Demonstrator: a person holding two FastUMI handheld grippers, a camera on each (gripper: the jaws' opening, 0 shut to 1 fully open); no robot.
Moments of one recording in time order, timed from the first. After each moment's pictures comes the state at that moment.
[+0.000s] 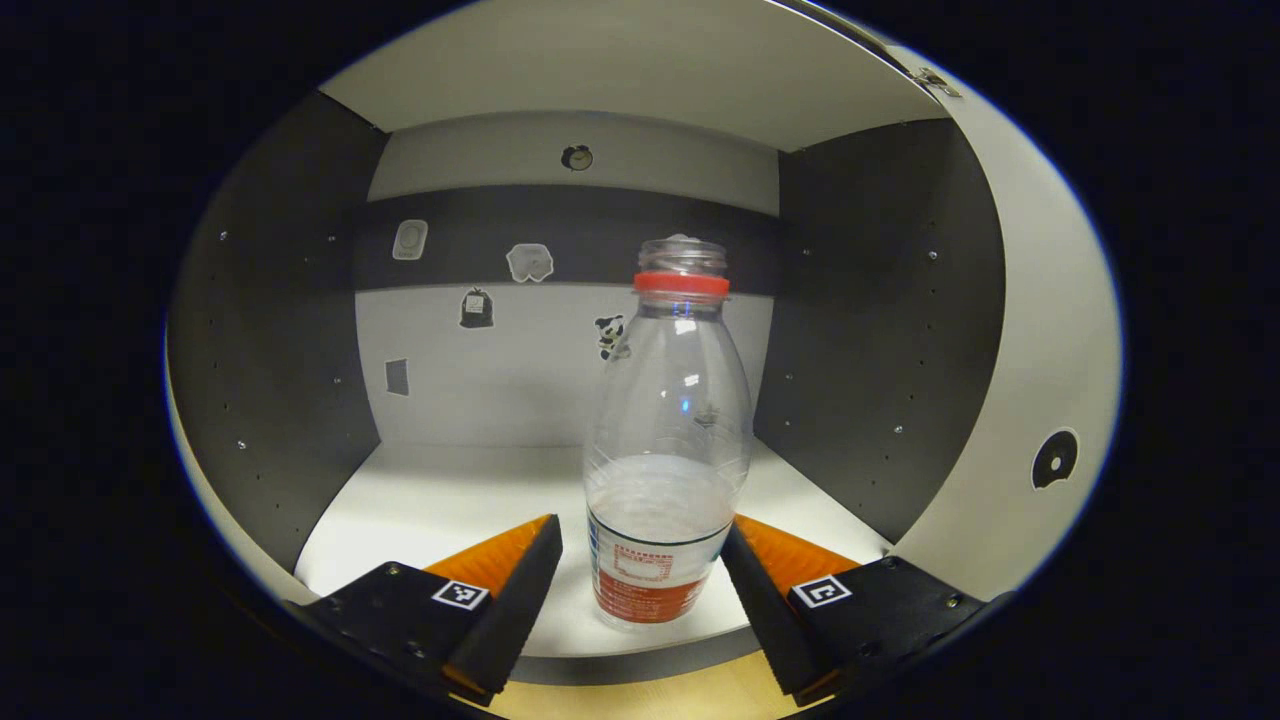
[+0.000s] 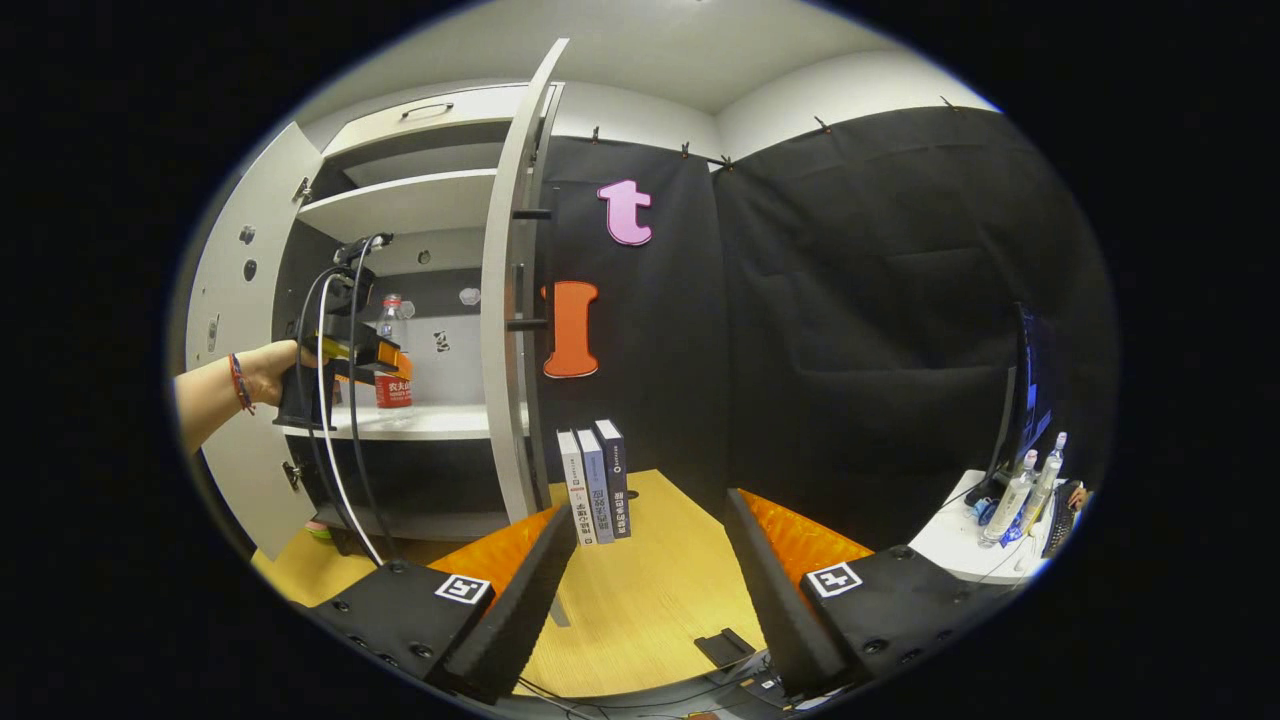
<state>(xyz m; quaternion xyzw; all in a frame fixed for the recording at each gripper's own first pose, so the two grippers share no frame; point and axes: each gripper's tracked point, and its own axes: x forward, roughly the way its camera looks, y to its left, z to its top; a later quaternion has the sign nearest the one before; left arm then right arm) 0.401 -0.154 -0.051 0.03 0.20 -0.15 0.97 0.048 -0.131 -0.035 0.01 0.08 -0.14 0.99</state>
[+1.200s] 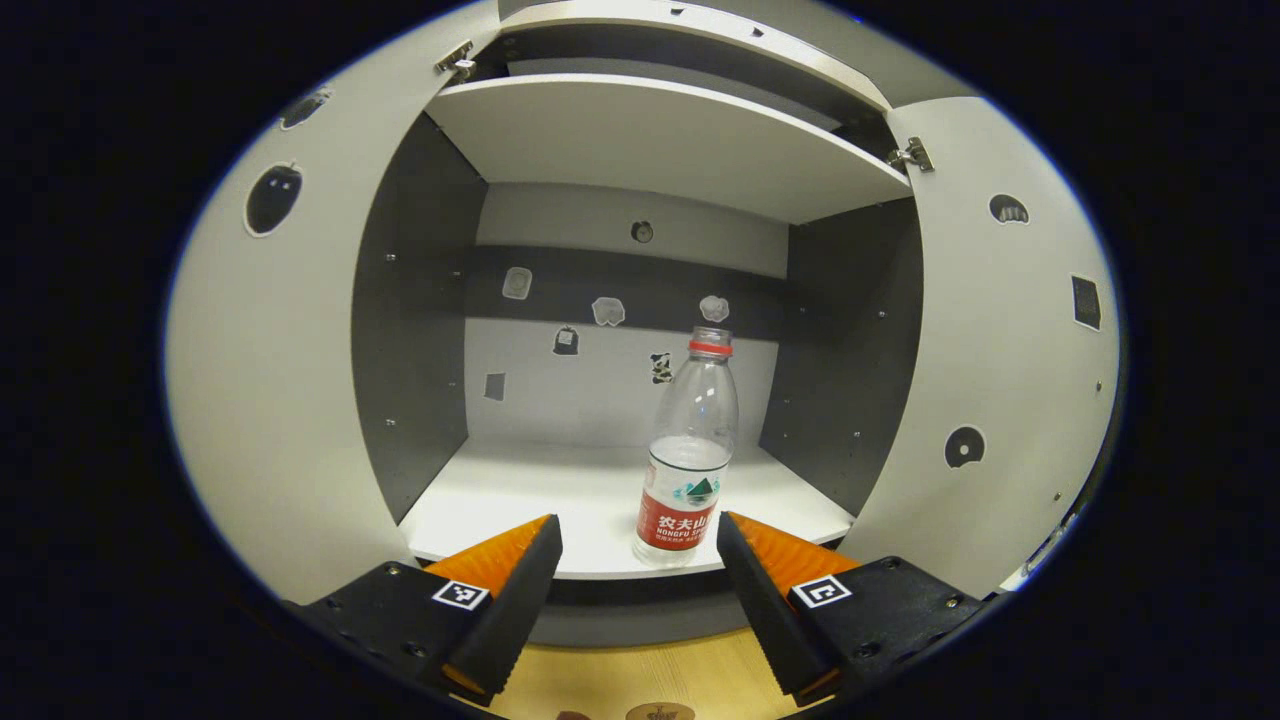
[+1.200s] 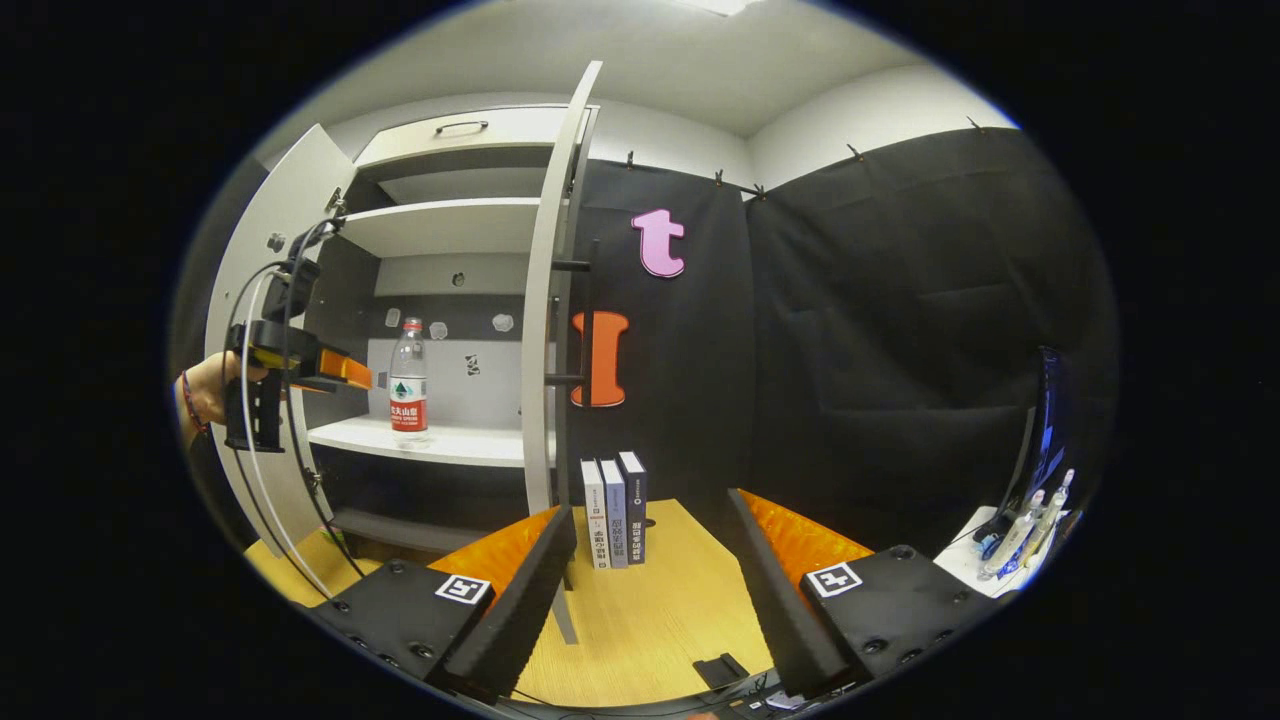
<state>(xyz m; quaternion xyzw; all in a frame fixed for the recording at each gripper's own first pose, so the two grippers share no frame) 0.290 -0.090 0.009 0.00 0.15 -0.11 0.98 0.054 -0.116 0.012 -0.03 0.04 -0.09 0.99</state>
